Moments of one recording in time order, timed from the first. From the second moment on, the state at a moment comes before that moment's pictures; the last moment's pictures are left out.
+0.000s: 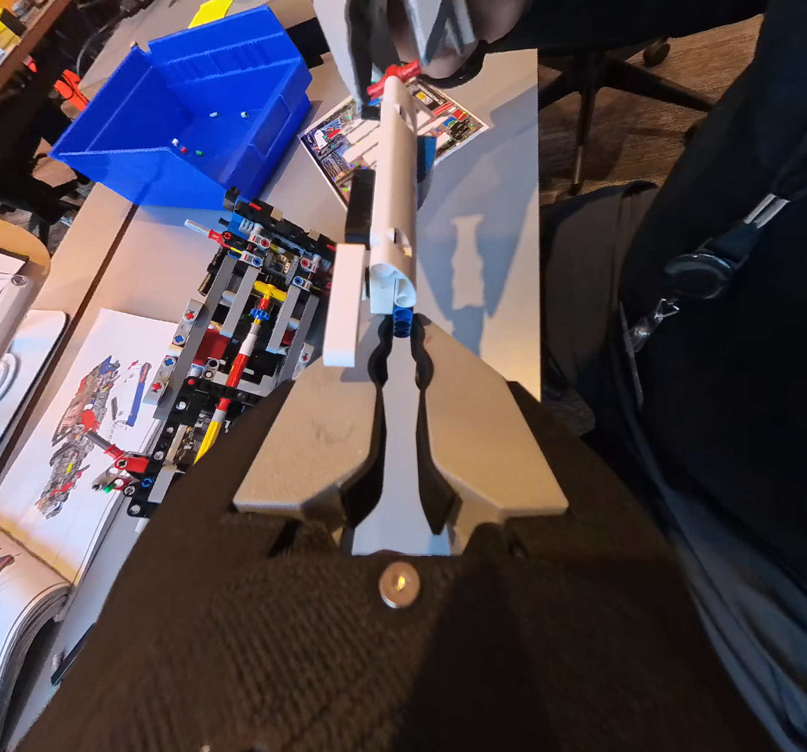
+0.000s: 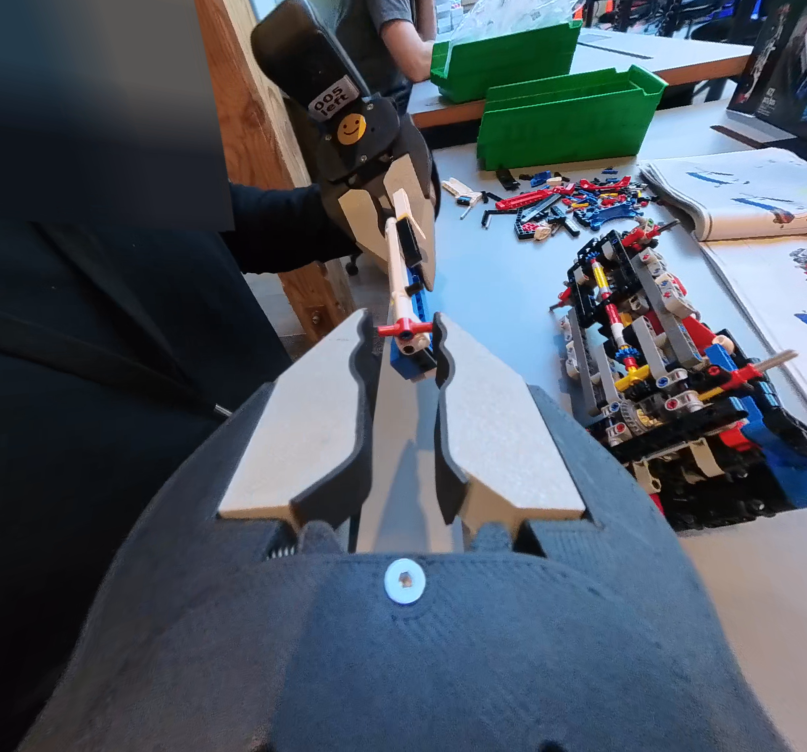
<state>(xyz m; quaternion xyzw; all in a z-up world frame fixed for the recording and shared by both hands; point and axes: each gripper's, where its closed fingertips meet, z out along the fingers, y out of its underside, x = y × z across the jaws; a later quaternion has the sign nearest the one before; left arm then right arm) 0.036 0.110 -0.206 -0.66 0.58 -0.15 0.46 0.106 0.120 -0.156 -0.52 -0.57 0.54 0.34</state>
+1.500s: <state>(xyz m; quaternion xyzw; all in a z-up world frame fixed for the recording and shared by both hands) 0.068 0.110 -0.191 -0.75 0.34 -0.54 0.16 0.099 0.142 -0.178 -0.41 -0.71 0.02 0.57</state>
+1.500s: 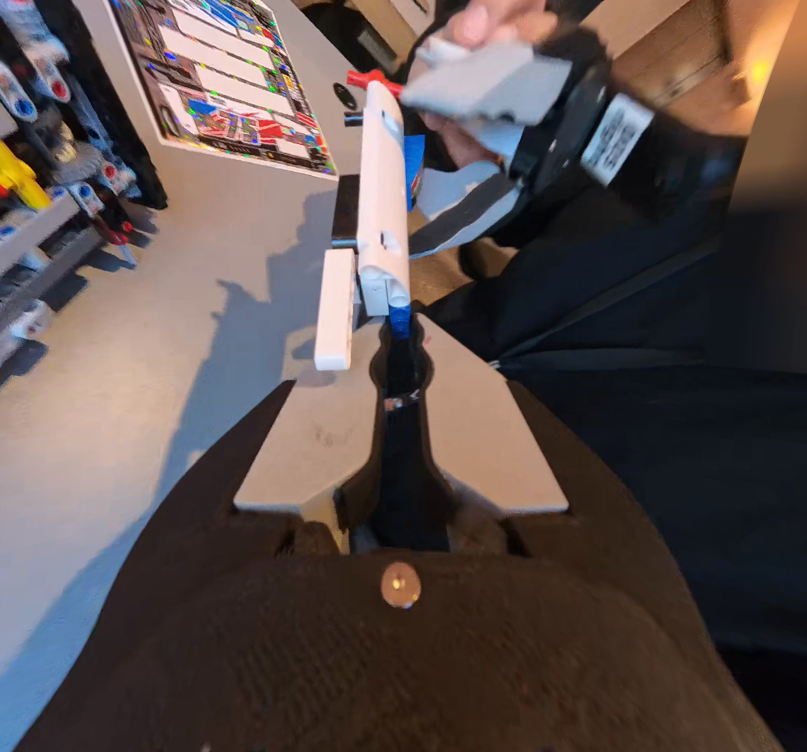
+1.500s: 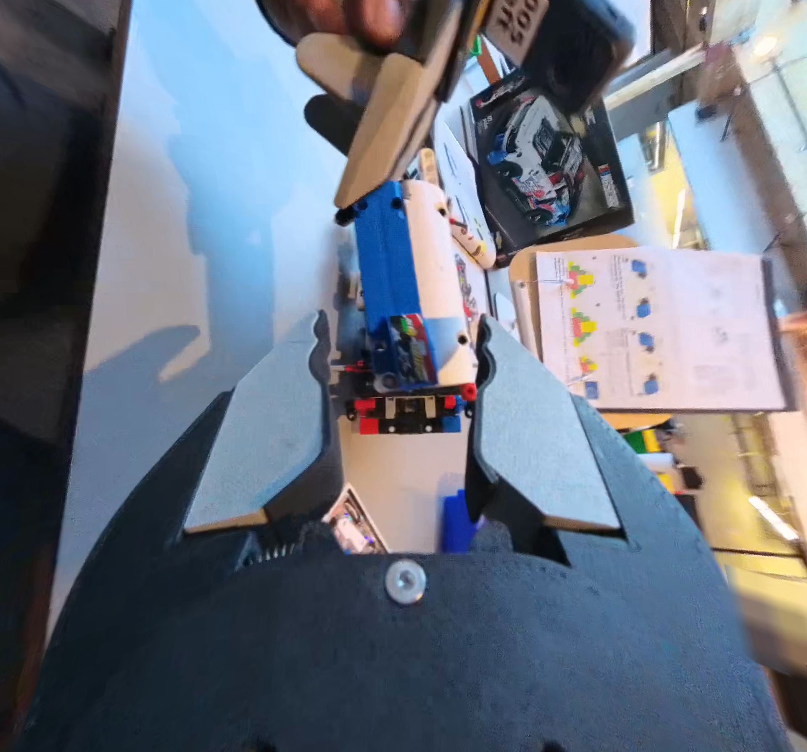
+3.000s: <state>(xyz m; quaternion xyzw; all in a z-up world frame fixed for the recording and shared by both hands) -0.005 0.249 -0.276 -0.80 0.58 -0.16 -0.09 0.180 0.226 -0.212 -0.58 -0.60 0.09 0.54</state>
